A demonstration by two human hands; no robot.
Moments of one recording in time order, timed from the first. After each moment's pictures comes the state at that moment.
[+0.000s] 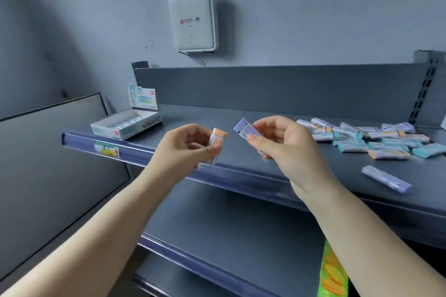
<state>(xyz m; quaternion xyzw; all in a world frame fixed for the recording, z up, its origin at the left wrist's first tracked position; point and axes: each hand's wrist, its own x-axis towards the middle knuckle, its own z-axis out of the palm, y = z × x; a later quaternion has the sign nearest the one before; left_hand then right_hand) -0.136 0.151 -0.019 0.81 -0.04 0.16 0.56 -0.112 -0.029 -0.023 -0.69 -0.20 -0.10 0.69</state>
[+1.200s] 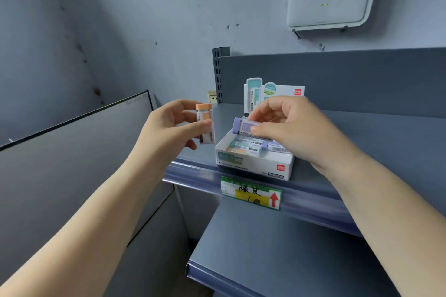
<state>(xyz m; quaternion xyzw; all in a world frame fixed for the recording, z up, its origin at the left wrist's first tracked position) -0.021 0.527 -0.004 0.78 -0.03 0.22 0.59 0.009 0.335 0.002 -0.81 -0.25 -0.08 0.52</state>
